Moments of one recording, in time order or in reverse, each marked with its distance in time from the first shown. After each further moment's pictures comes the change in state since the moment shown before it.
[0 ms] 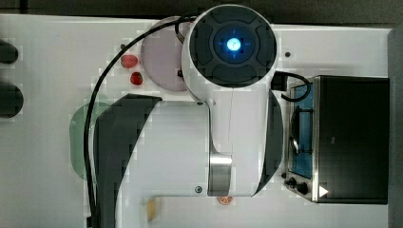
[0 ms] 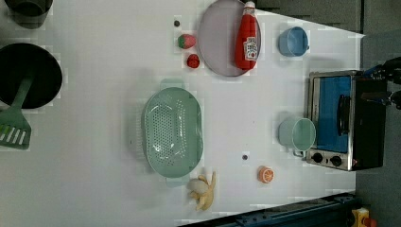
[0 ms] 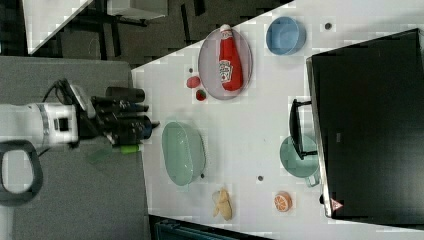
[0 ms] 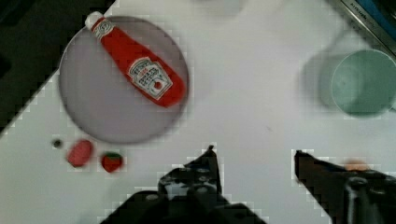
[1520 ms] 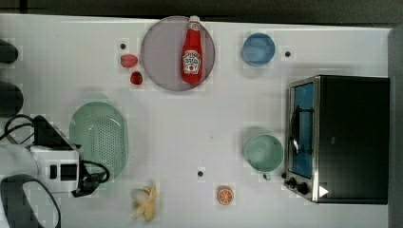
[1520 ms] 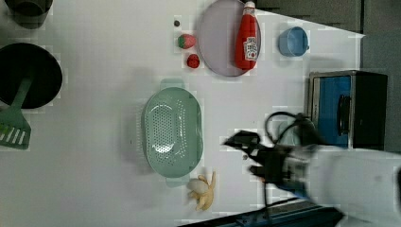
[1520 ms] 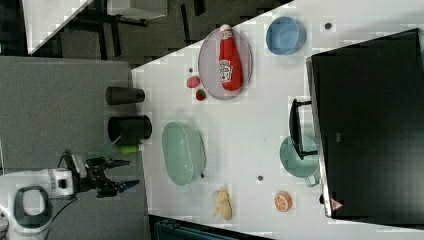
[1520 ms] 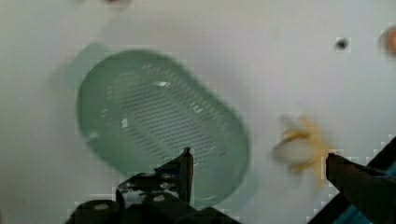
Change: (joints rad) arm 0.044 -0.065 0.589 -0.311 0.009 0.188 0.536
